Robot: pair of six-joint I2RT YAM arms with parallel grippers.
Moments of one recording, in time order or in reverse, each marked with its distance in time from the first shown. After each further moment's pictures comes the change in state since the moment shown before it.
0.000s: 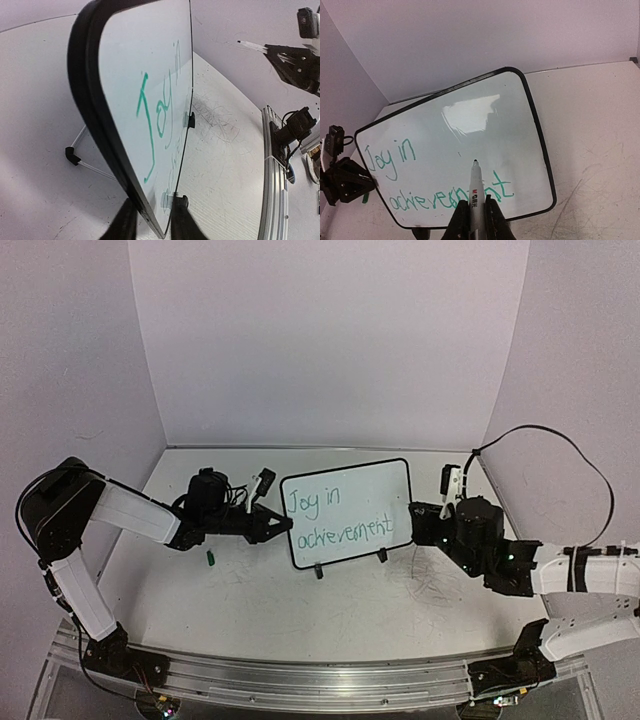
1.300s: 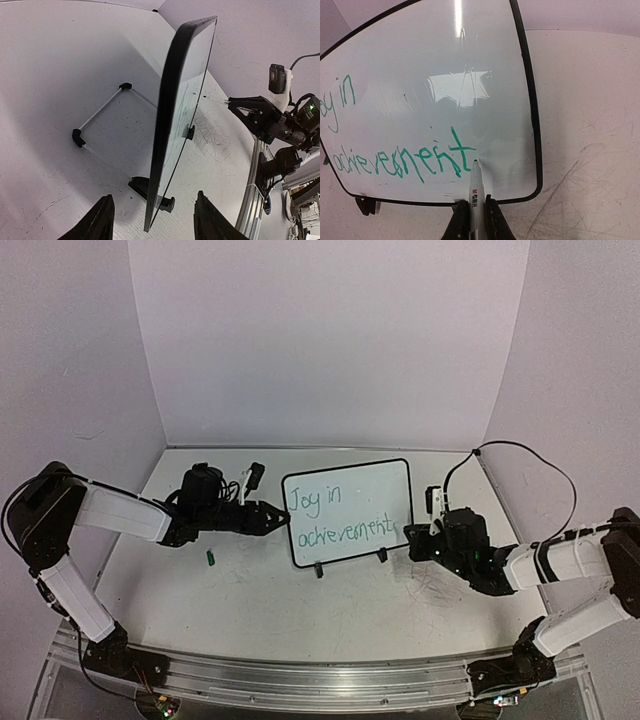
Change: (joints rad) left arm 0.001 -0.089 -0.005 -0.101 -0.074 -0.232; right arm -0.162 0.244 -0.092 0.187 -0.228 -0.108
